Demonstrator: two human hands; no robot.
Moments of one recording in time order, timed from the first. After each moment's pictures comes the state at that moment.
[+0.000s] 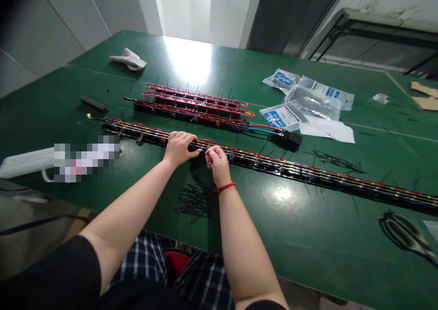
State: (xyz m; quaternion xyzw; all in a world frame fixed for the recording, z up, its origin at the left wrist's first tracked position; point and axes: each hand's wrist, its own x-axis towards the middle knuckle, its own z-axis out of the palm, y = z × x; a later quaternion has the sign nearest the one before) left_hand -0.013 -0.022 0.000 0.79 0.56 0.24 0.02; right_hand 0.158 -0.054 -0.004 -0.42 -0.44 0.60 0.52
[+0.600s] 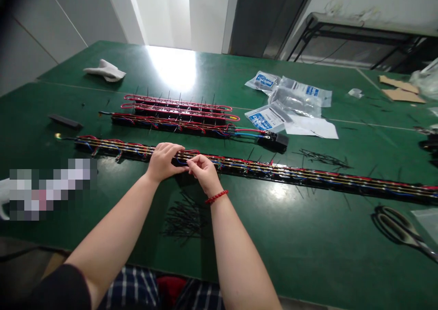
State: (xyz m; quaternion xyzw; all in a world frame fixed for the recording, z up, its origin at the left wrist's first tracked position) left_hand -0.016 -0.012 -0.003 0.84 0.44 0.33 -0.01; right_hand 0.162 -0.044 -0.008 -0.41 -0.43 0.63 0.50
